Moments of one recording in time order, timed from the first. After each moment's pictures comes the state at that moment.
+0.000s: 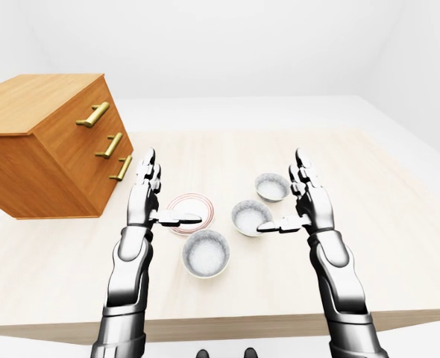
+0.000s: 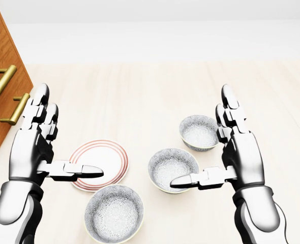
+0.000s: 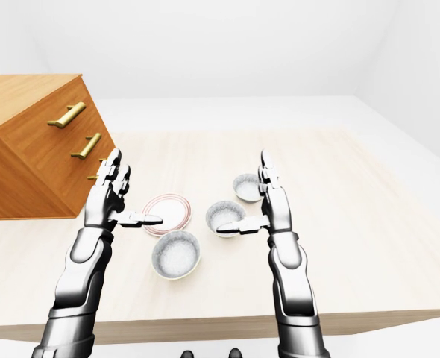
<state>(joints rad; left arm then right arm) -0.21 0.09 0.11 -0.07 -0.04 0.09 -0.09 -0.11 -0.05 -0.06 -0.19 -0.01 0.09 0.10</state>
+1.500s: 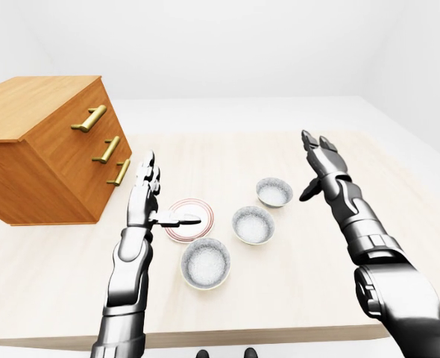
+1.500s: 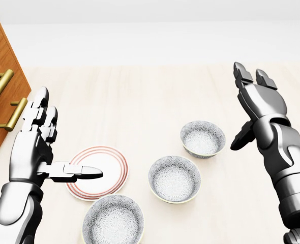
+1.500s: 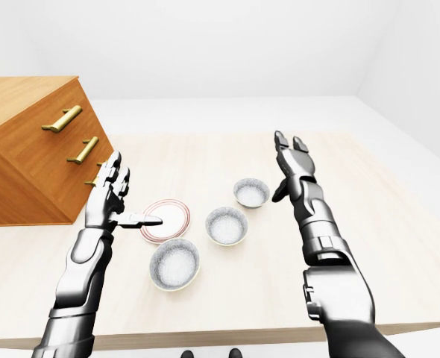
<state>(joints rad) -0.21 0.09 0.11 -0.05 -0.04 0.09 -0.08 -0.83 -0.42 -0.03 0.94 -0.92 -0.09 -0.07</state>
